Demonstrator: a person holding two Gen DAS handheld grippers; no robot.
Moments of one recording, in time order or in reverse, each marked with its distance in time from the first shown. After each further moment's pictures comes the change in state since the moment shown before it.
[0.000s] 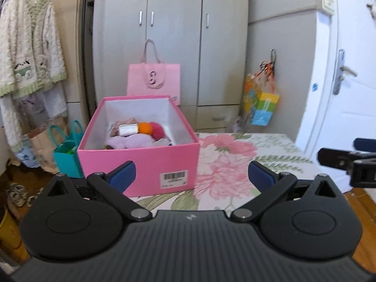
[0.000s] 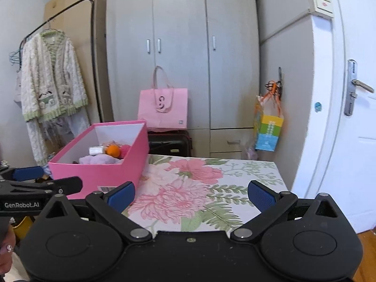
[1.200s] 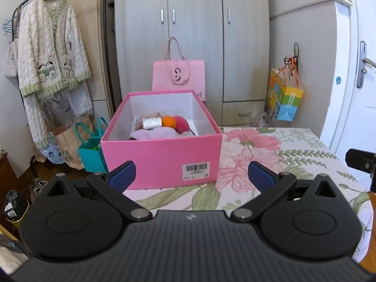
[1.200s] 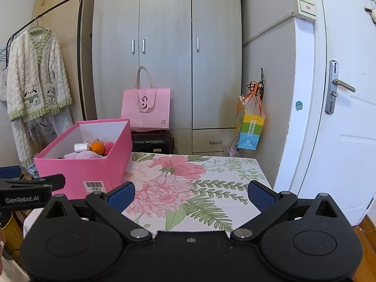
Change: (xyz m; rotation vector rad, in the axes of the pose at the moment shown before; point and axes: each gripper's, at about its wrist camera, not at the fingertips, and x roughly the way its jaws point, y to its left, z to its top) left arm -0.004 -0.006 -0.011 0.003 0.018 0.132; right arm -0.013 0.003 -0.013 0.002 -0.008 -0.093
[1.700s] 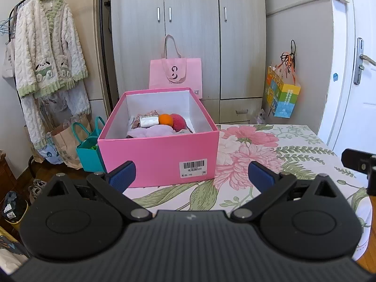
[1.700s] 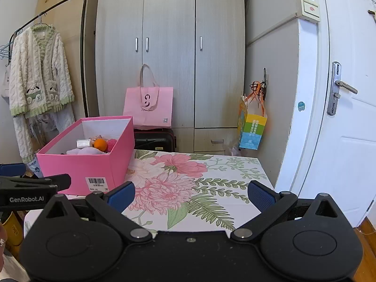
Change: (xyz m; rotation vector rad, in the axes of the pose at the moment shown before) left arm -0.002 -0.005 -0.003 0.009 0.005 -0.006; right arm 0.000 0.003 -0.002 -0.014 0.004 0.007
